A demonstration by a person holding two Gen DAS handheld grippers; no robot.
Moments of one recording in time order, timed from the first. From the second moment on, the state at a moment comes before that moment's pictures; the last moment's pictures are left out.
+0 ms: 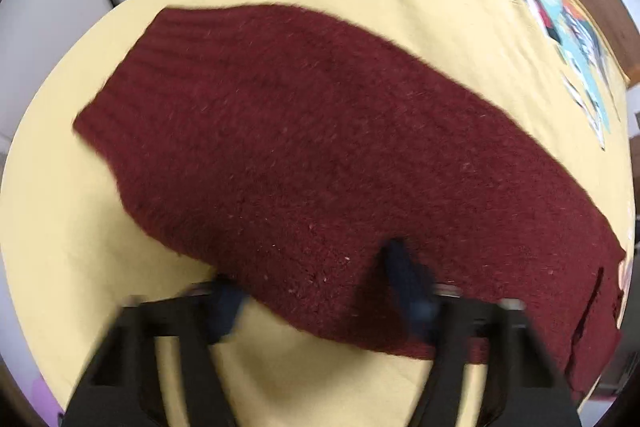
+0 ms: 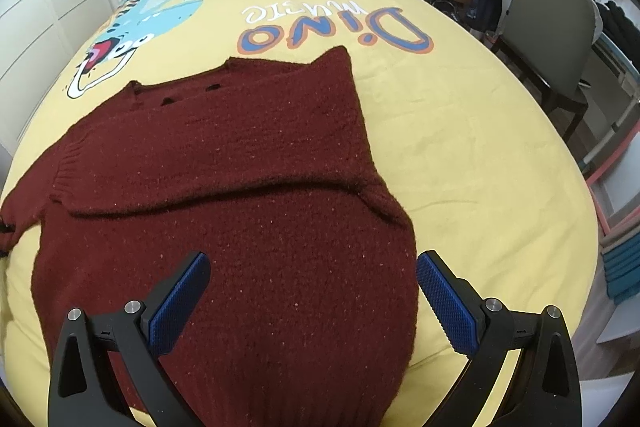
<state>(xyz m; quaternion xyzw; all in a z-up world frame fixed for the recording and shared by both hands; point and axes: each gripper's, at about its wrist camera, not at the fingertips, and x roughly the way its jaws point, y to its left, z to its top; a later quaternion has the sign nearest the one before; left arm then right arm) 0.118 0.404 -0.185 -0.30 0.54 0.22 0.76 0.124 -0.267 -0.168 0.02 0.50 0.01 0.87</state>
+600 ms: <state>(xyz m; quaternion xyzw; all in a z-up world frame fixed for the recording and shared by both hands) 0.169 0.324 -0.059 -0.22 0.52 0.11 0.82 0.144 -0.262 -0.156 0.02 0.48 0.04 0.88</state>
